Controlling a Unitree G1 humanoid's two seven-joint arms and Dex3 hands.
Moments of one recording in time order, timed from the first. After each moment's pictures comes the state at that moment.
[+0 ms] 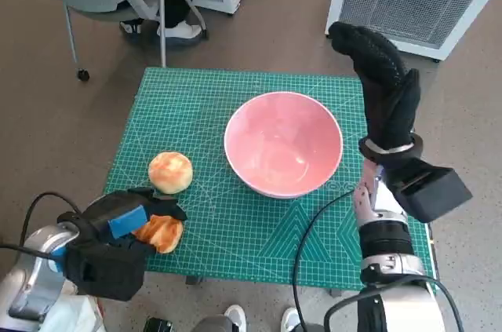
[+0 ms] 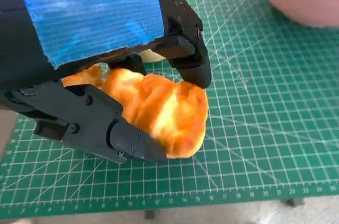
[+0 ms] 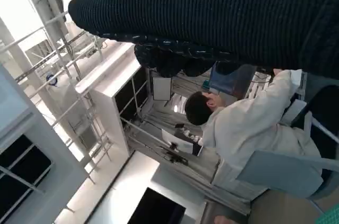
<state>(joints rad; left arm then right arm) -0.06 0.83 -0.11 -0.01 0.35 -0.24 -0.57 -0.84 -0.07 -0.19 0.89 0.25 -1.00 0.44</state>
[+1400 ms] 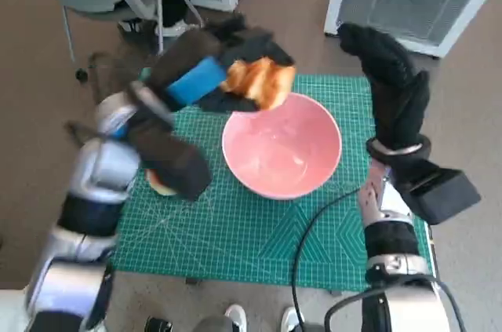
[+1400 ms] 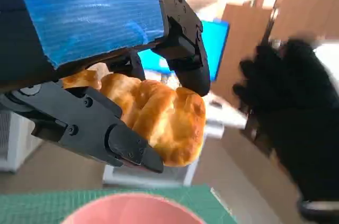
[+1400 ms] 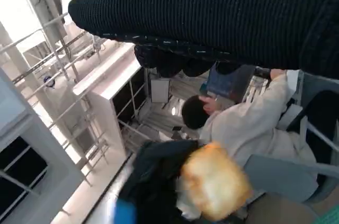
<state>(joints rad) -0.95 0.40 -0.24 0.51 0.39 -0.43 -0.31 -0.83 -0.10 -0.21 0.88 0.28 -1.00 0.47</state>
